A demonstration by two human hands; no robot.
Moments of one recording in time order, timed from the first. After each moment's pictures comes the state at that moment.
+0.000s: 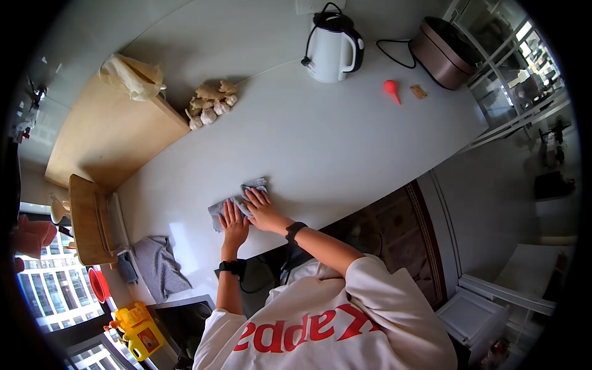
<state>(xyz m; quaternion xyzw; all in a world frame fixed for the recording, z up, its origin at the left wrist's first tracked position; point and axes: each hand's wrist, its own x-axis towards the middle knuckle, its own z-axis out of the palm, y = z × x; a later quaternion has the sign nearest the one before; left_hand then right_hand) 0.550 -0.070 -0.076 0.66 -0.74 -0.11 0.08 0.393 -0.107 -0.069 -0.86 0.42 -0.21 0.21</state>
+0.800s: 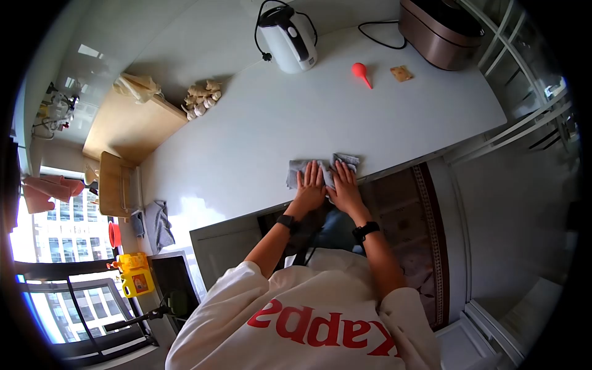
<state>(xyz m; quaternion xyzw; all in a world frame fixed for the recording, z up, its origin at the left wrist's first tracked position) 0.146 -0.075 -0.075 0.55 -0.83 -0.11 0.02 -0.008 -0.062 -0.063 -0.77 0.57 -0.21 0.21</state>
